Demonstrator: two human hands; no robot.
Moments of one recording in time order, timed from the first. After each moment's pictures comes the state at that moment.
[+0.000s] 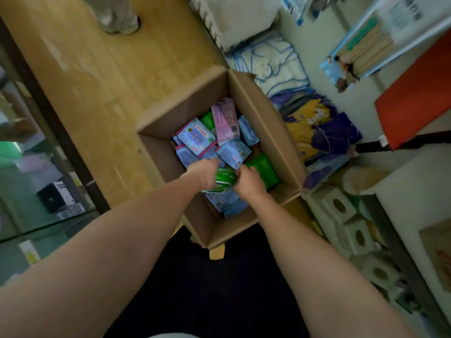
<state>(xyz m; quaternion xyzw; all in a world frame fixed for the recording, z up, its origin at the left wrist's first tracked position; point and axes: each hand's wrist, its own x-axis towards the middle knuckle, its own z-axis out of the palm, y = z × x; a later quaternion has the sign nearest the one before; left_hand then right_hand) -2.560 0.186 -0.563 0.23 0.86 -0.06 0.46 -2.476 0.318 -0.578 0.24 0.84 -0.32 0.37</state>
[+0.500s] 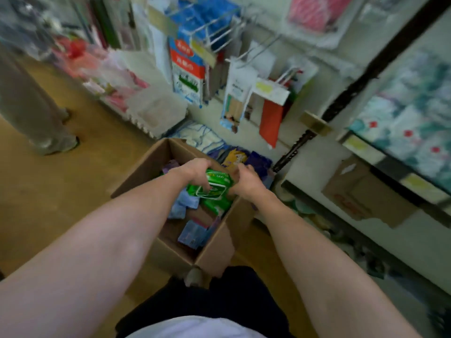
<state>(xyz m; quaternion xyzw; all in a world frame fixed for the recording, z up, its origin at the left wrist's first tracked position) -2.551 0.265 -0.372 0.42 0.83 0.03 0.37 -2.406 0.372 -0.372 0.37 0.85 -0.32 0.17</state>
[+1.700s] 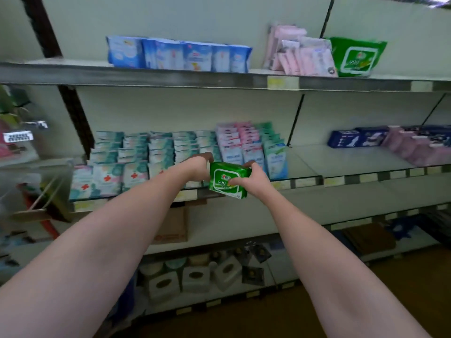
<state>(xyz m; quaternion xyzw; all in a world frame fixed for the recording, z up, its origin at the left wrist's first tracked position) -2.008 0.589 -0.122 0.76 0.62 0.07 0.19 -1.809 0.550 -0.149 0.62 0.61 -0.38 -0.33</state>
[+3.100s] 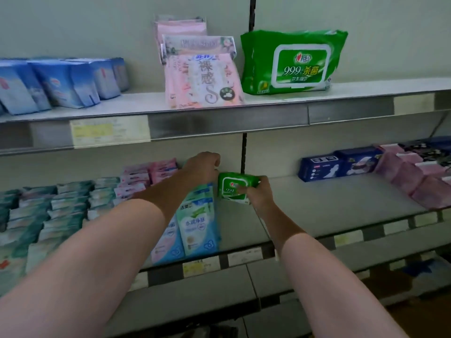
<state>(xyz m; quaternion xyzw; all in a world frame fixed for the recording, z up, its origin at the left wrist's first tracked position) -1.710 0.894 -0.122 0.80 0.58 0.14 0.04 -1.524 0.866 -0.210 0.62 0.44 -0.44 -0.49</state>
